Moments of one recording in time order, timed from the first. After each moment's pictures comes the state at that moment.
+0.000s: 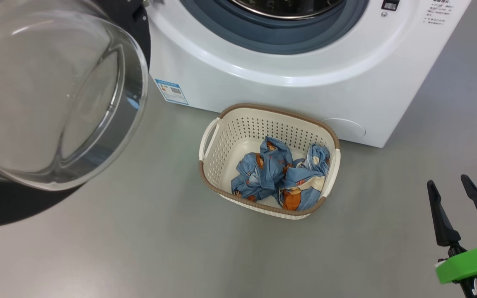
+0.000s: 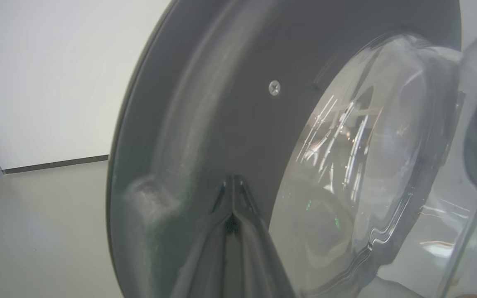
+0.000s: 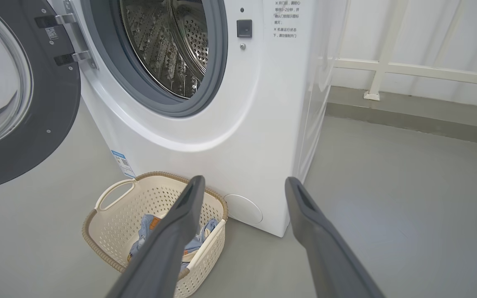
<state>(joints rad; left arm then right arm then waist) -0.36 0.27 0.27 0.39 -0.30 0.13 -0.26 -0.06 -0.27 -0.11 0.12 0.21 0.13 -0.25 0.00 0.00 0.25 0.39</state>
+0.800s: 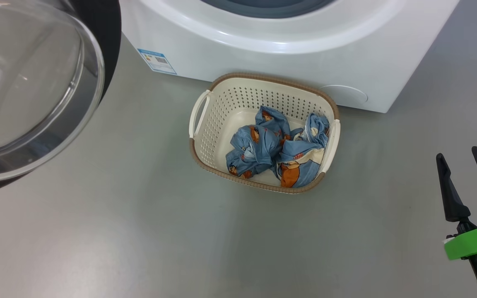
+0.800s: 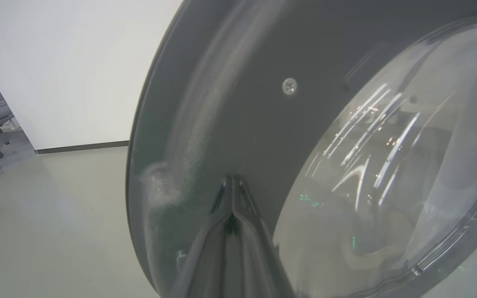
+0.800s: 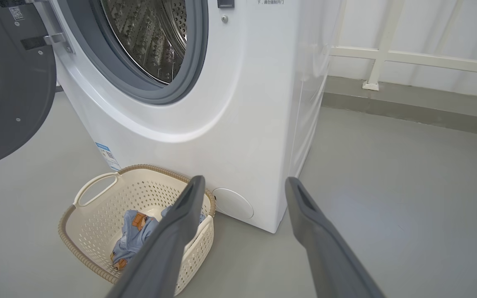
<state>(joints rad) -0.60 0.34 0.52 0.68 -0.21 -0.03 -0.26 -0.14 -0.31 -0.10 0.12 0.21 0.13 -0.25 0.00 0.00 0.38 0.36</state>
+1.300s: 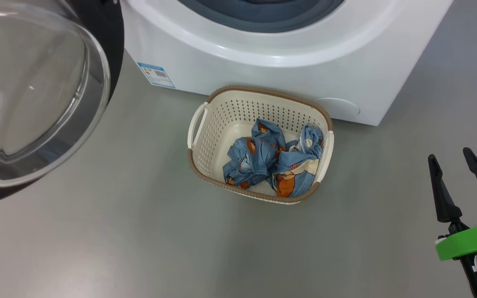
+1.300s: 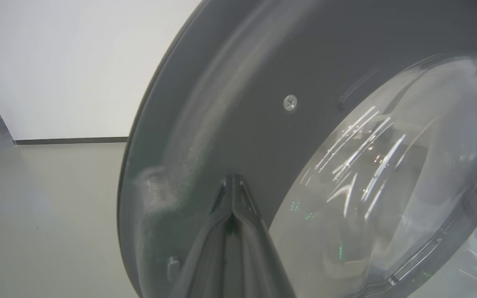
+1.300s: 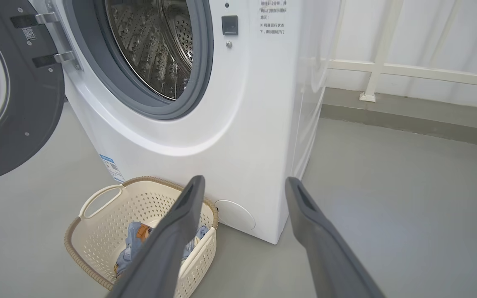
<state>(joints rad) -0.62 0.30 0.59 0.69 -0.18 -0.09 -0.26 -0.15 -0.29 -0.09 0.13 0.21 0.13 -0.25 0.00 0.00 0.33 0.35</state>
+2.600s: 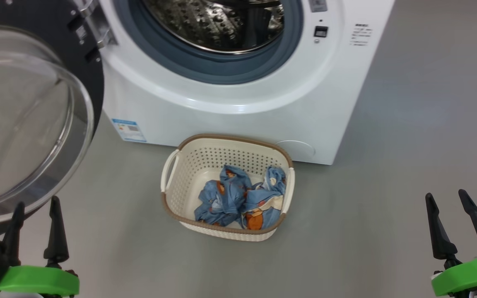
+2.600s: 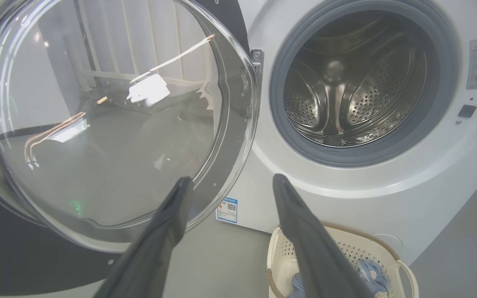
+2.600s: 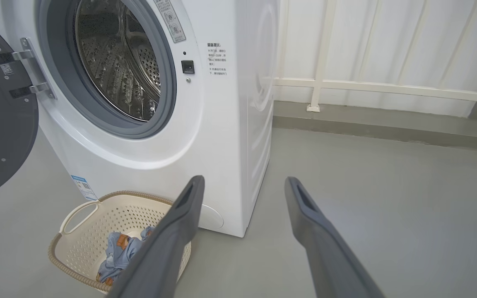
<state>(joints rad) -0.12 0.12 0.16 0.23 -0.27 -0.13 -0.26 -0.02 -0.22 -0.13 0.12 0.21 0.13 -0.25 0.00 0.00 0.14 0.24</state>
